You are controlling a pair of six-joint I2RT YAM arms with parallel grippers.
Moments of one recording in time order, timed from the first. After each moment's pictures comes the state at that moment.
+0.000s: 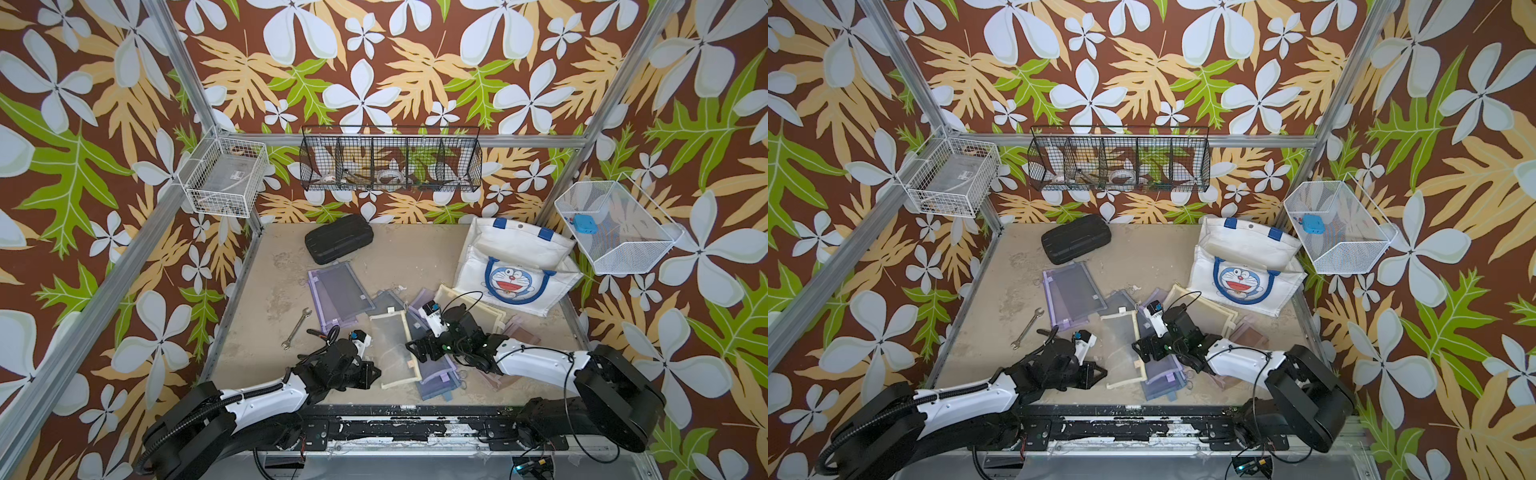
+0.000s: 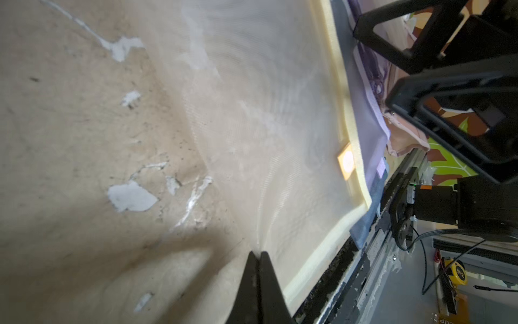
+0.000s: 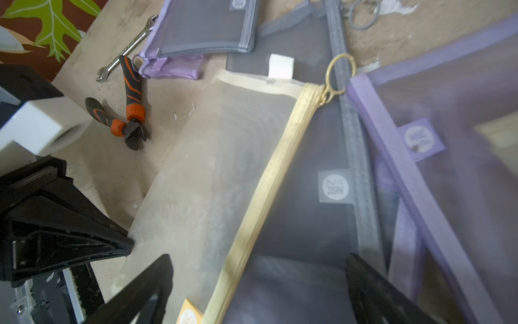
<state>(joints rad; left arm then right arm) -0.81 1.11 0.20 0.15 0.28 -0.79 0.71 1.42 0.53 0.13 -0.26 0.30</state>
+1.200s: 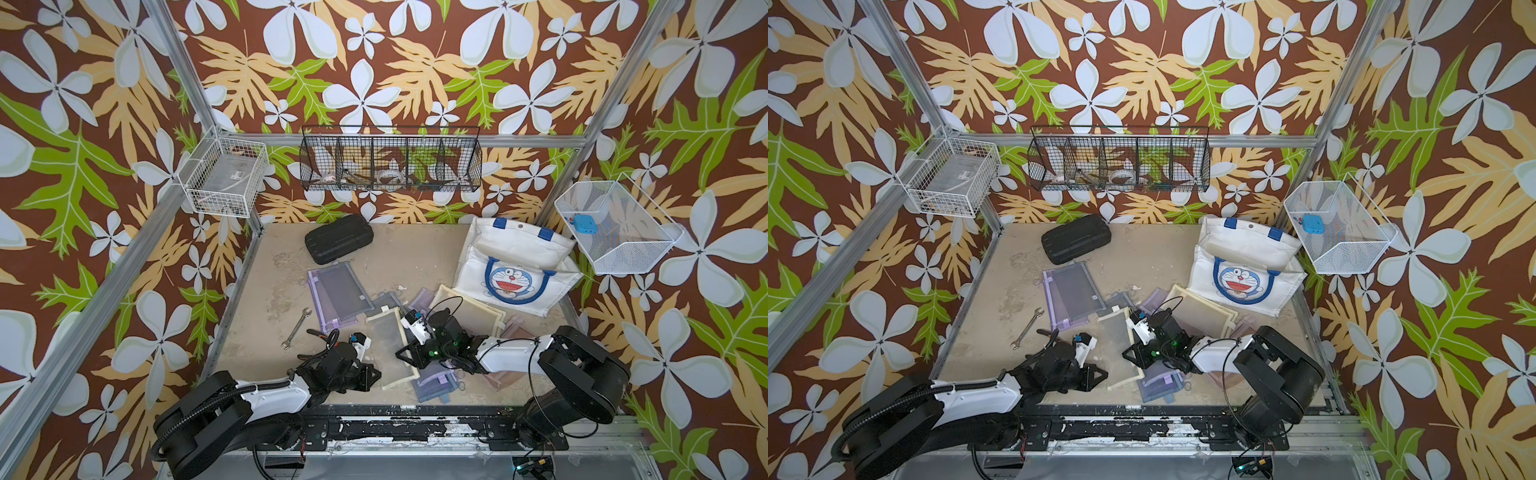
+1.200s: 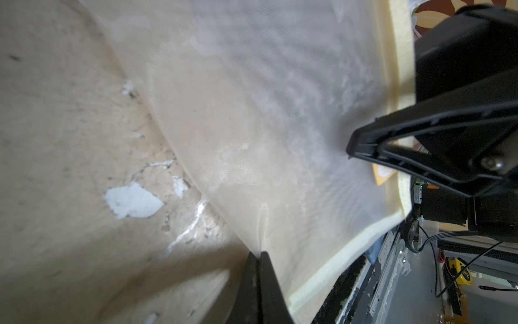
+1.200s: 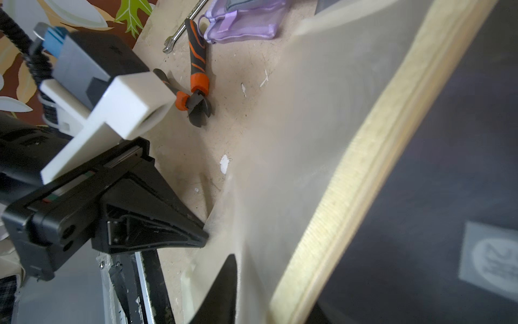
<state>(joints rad) -0.81 1.17 0.14 0.30 0.28 -0.79 0.79 1.56 0.55 0.29 -0.45 0.37</state>
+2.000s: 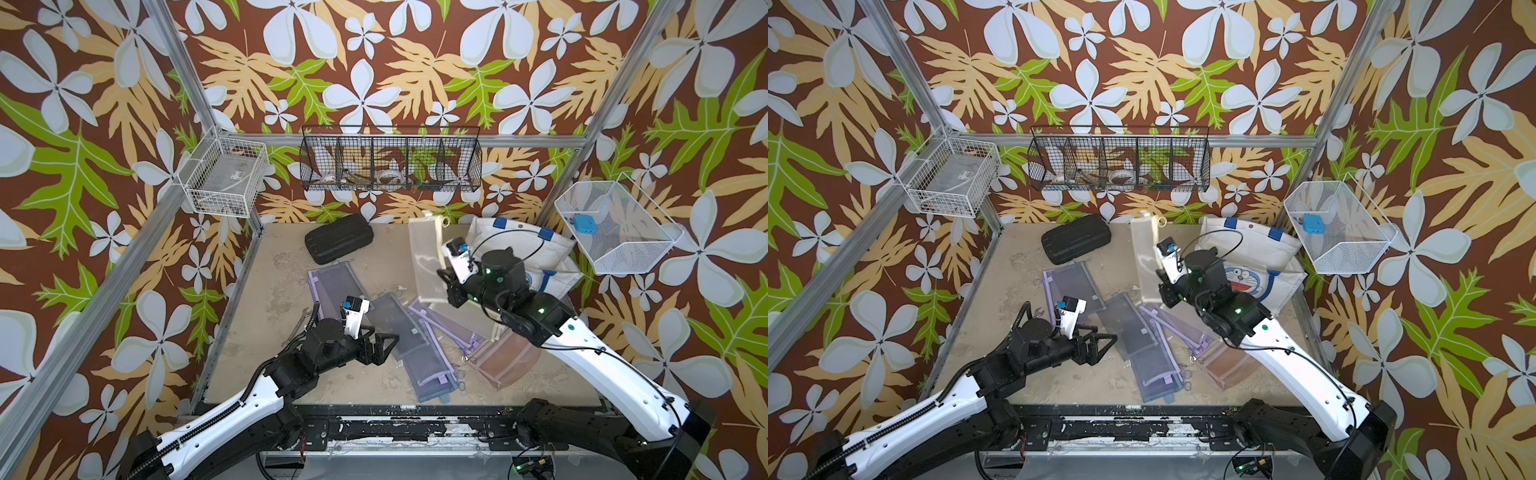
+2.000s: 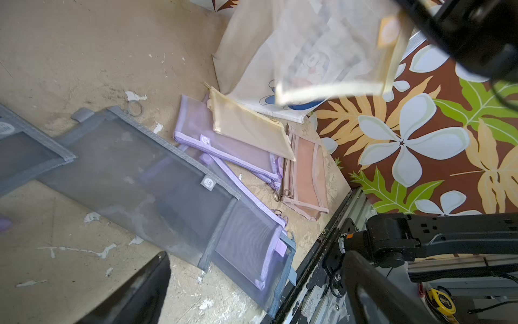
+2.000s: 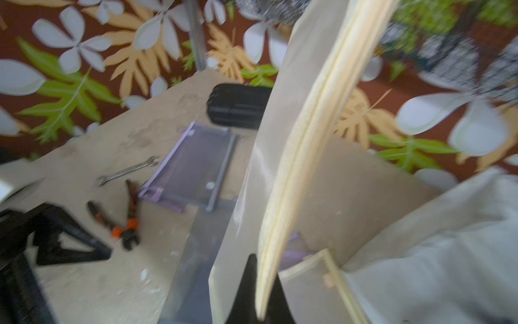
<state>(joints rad) -0.81 0.79 0.51 -0.10 0.15 -0.62 0.60 1.15 1.23 -0.50 0.05 -0.10</state>
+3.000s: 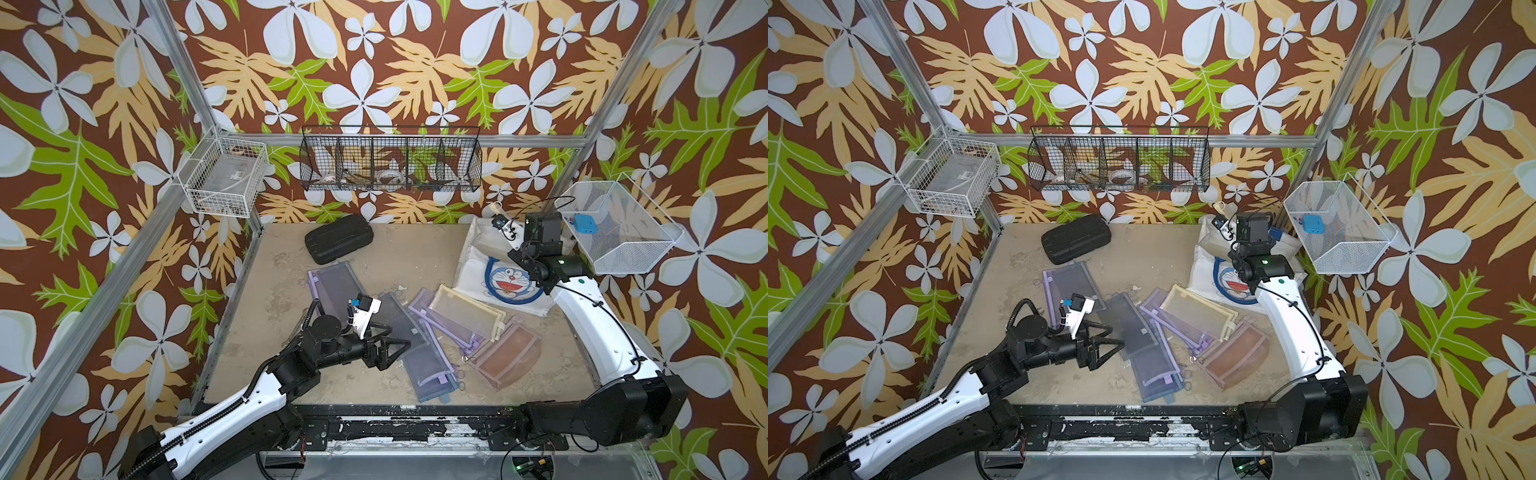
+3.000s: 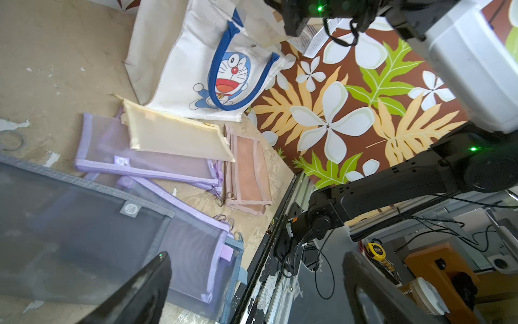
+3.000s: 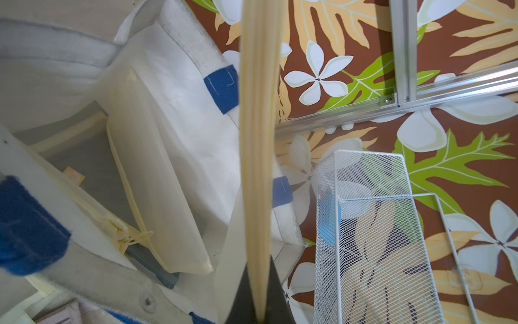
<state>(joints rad) -0.81 0.80 0.51 0.09 0.41 -0.62 0.10 1.38 1.35 -0.55 0.46 -0.87</state>
